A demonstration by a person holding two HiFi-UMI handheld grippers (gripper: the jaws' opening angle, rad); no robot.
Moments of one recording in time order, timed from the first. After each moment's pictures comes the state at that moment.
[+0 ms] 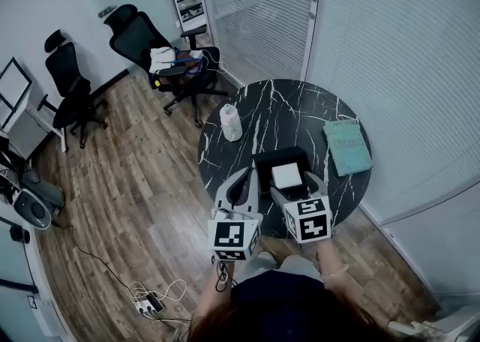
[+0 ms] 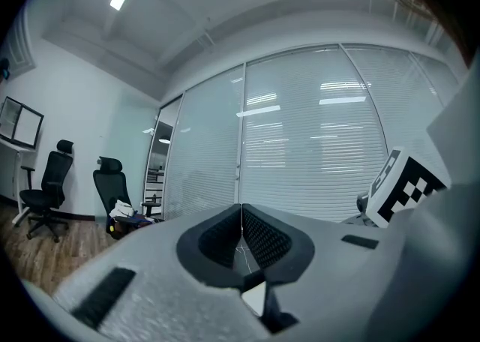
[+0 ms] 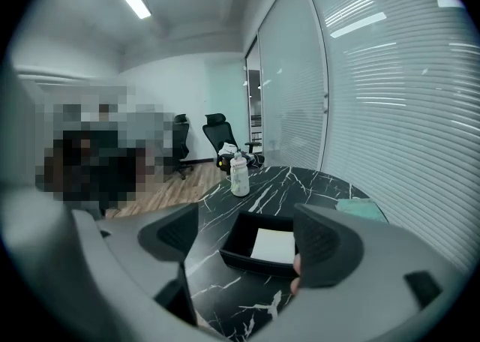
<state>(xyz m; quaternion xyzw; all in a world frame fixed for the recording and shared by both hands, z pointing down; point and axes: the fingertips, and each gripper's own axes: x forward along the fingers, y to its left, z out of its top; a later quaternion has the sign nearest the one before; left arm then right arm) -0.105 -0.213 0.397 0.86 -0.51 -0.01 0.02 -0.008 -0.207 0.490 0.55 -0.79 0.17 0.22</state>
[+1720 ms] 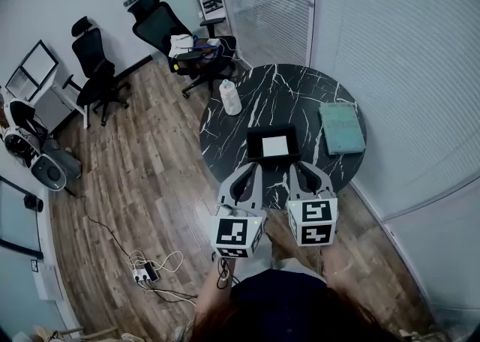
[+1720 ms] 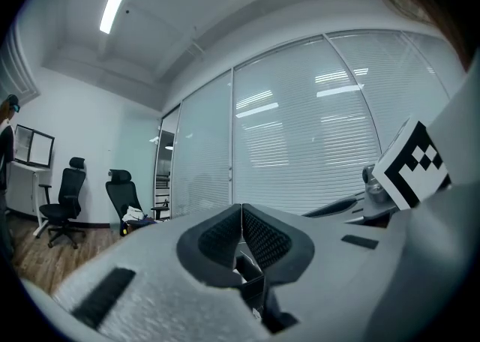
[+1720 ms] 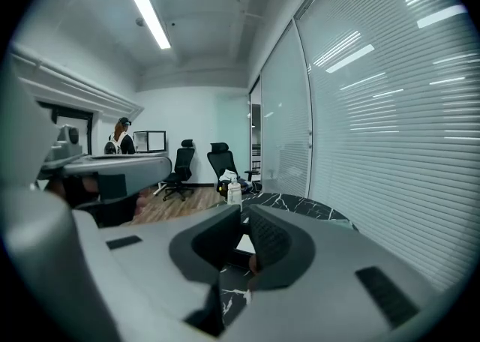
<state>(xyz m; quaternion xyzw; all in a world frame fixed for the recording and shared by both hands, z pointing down) -0.029 -0.094 0.380 0.84 -0.54 0.01 -0.01 0.068 -0.108 0.423 0.56 -0.81 0.08 0.13</state>
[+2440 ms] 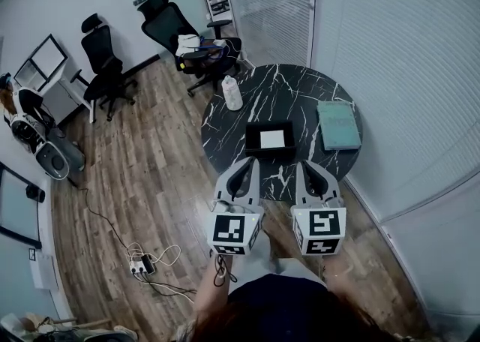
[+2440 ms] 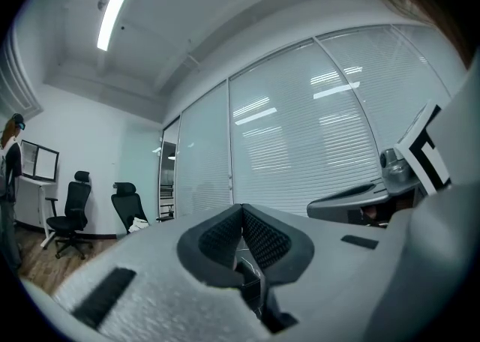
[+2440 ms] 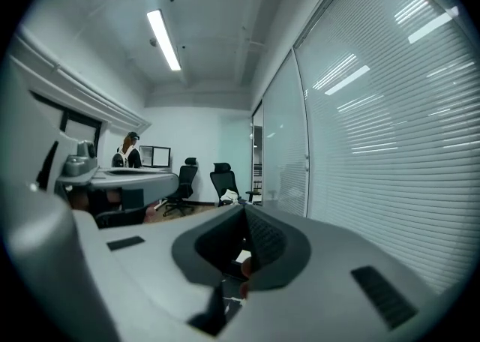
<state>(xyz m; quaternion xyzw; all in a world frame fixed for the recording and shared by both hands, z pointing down) -0.014 -0.051 0.355 0.83 -0.56 0.01 -0.05 0.095 -0.051 0.374 0.56 -0.83 0.02 0.07</state>
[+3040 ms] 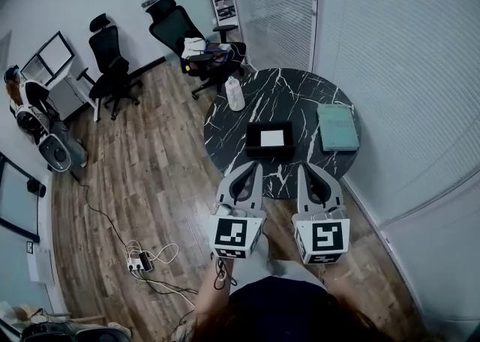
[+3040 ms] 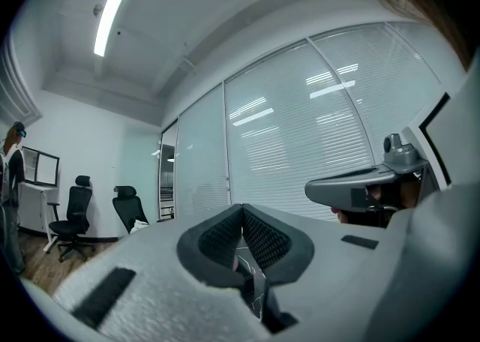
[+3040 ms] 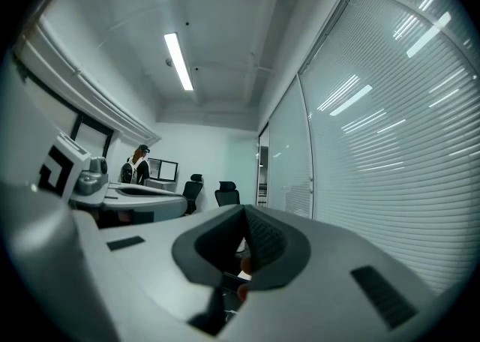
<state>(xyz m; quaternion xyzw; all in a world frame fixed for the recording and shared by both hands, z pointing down) 0.002 -0.015 0.352 0.83 -0.56 0.02 -0.06 0.103 -0.008 0.338 0.54 -0.84 -0.05 0.01</state>
